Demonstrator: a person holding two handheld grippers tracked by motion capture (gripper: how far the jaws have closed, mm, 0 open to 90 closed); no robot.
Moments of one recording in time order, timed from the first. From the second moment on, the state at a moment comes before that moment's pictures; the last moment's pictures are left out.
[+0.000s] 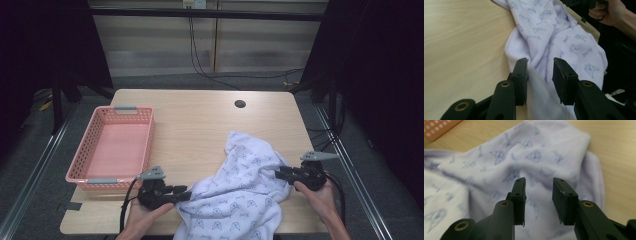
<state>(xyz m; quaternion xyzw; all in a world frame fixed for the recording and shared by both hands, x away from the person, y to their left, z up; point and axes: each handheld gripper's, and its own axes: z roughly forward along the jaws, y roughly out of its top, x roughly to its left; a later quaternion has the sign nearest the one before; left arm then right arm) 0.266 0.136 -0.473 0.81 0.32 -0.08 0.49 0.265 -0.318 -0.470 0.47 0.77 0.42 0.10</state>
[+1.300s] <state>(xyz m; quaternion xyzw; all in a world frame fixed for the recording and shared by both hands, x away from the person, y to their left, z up) 0.267 0.168 -0.415 0.78 0.30 -0.01 0.55 0.299 -0.301 -0.402 0.43 0.74 0.49 0.14</state>
